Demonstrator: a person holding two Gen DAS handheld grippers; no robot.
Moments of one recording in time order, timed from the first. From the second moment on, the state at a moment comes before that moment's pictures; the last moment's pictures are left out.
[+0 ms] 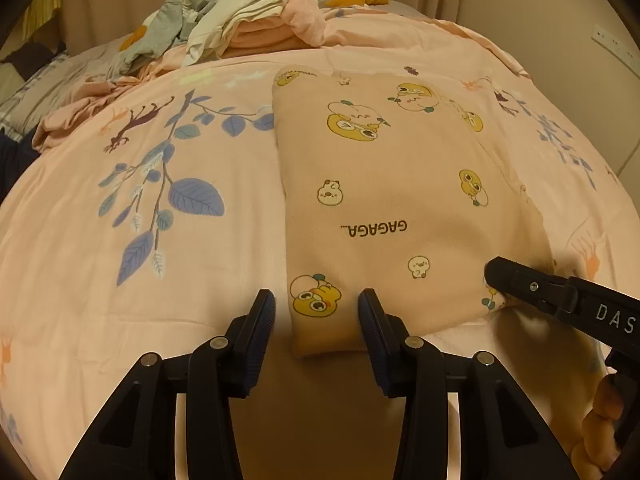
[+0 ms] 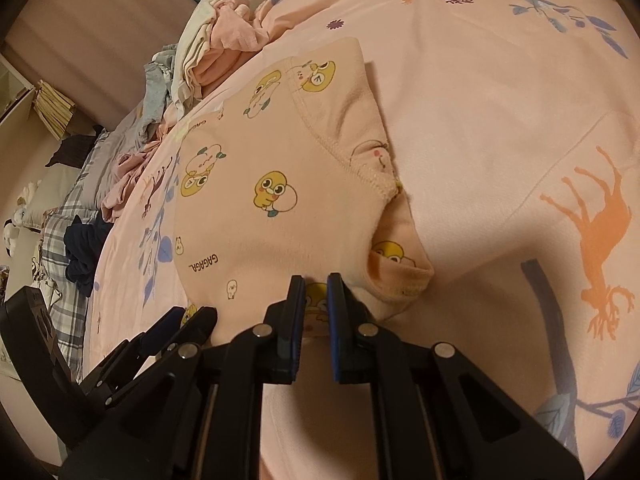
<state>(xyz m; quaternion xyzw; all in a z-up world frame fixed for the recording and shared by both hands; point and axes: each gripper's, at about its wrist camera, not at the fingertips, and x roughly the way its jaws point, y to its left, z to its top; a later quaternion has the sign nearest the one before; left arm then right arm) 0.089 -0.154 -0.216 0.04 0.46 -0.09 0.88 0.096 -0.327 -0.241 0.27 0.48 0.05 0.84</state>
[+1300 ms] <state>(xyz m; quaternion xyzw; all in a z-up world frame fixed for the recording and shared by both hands) 0.208 -0.155 -0.210 -0.04 0.53 -0.11 0.84 0.232 -0.344 -0.222 0.16 0.56 0.06 0.81</state>
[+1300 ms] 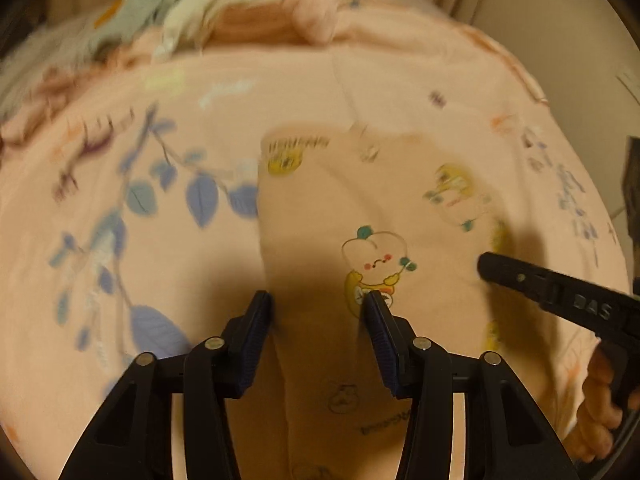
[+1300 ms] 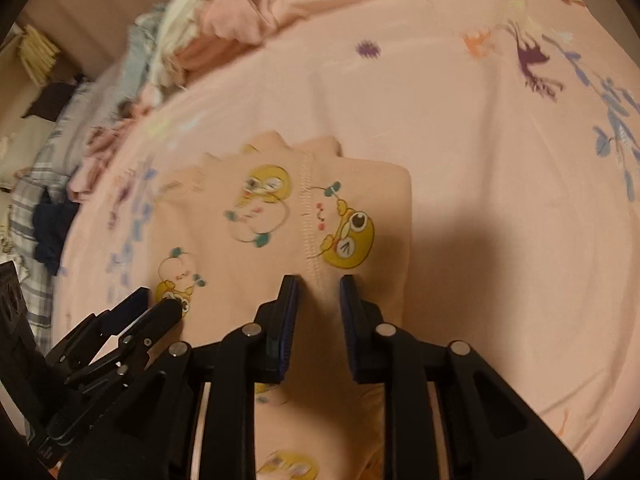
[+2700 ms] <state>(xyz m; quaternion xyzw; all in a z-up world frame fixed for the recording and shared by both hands) 0.225 -0.118 -0.241 -0.26 0.61 -0.33 0.67 0.205 -0.394 -0.254 0.39 0.55 0.20 0.71</state>
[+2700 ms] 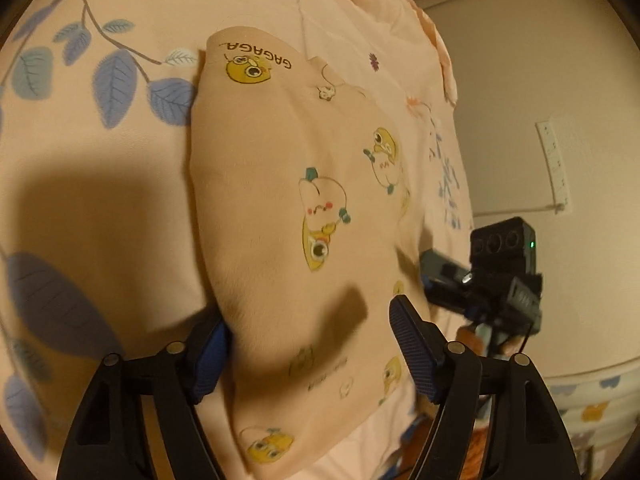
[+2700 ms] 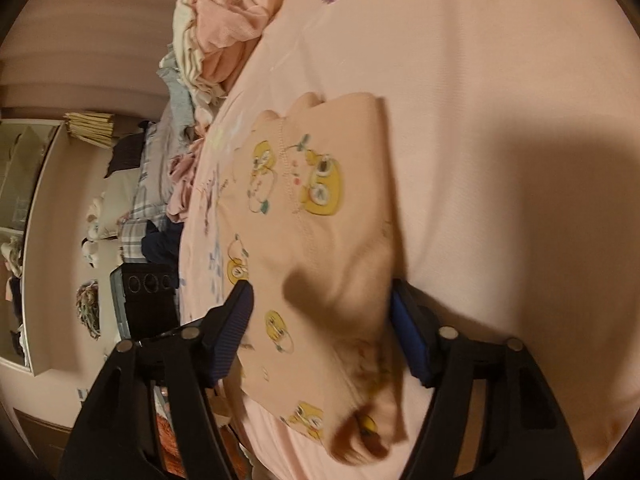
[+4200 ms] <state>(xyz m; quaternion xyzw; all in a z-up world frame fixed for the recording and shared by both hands) 0.130 -0.052 -0.003 -0.20 0.37 -0.31 0.85 0.147 -0.298 -0.013 0.23 0.31 0.29 0.88</state>
